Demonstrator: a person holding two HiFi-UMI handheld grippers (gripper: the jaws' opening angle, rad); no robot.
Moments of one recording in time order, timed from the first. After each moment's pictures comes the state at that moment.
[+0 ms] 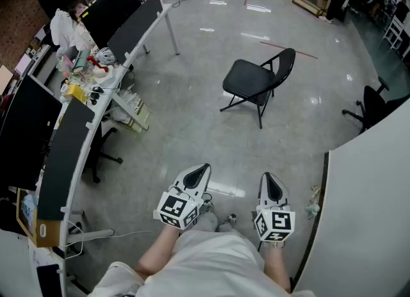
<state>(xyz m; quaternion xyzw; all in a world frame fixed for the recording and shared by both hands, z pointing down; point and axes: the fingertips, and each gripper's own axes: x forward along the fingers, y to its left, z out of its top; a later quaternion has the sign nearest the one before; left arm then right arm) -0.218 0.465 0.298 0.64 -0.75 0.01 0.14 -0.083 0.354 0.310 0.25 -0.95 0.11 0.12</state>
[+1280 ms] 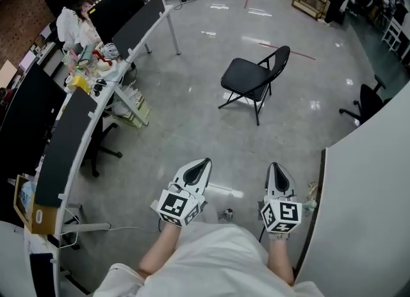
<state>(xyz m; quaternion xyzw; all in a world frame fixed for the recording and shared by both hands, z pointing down) -0.146 0.486 0.272 0.64 -0.77 -0.01 0.09 -0.012 0.348 0.294 0.26 -0.96 0.10 0.07</state>
